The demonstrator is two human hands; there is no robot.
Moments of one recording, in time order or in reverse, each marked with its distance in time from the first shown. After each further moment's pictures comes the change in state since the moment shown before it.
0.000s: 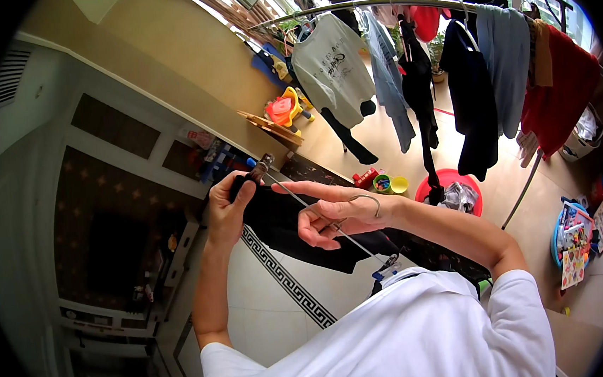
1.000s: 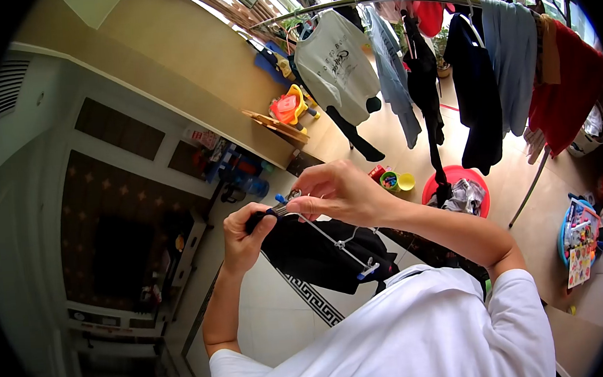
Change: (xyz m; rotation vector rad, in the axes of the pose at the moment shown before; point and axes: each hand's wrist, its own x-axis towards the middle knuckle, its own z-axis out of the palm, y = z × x) left_hand -0.029 0.001 0.017 0.173 -0.022 0.078; right_hand 0.018 -0.027 0.010 -0.709 0.569 -0.014
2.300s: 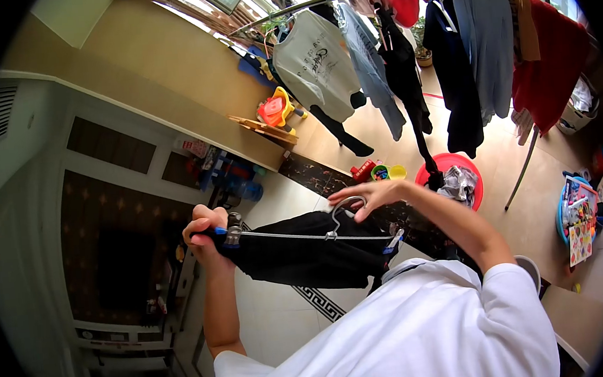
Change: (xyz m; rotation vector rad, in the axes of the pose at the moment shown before) left_hand 0.010 -0.003 0.000 -0.384 0.056 0.462; right_hand -0.038 0.171 -0.093 0.140 -0.463 0.322
